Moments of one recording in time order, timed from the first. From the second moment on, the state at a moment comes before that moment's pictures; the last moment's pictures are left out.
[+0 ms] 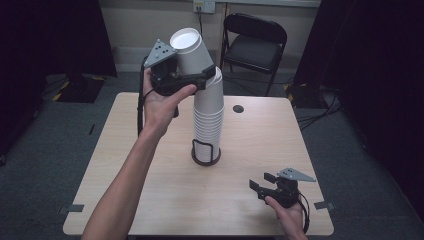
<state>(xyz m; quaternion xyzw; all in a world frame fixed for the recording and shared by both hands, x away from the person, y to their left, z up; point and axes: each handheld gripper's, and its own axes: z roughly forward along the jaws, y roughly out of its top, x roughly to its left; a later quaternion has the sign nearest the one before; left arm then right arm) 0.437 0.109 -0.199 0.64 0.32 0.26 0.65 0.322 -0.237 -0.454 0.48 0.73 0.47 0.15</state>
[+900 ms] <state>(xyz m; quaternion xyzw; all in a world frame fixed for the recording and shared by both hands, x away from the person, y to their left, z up) 0.401 0.165 -0.236 0.62 0.36 0.24 0.65 0.322 -0.236 -0.454 0.48 0.73 0.47 0.15</state>
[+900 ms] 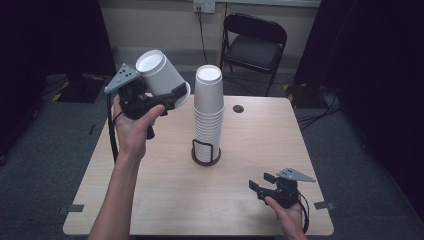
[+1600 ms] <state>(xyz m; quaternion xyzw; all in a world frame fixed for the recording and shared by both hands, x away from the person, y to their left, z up) 0.374 0.153 -0.314 0.64 0.40 0.20 0.62 0.321 -0.230 -0.455 0.48 0.72 0.48 0.16</state>
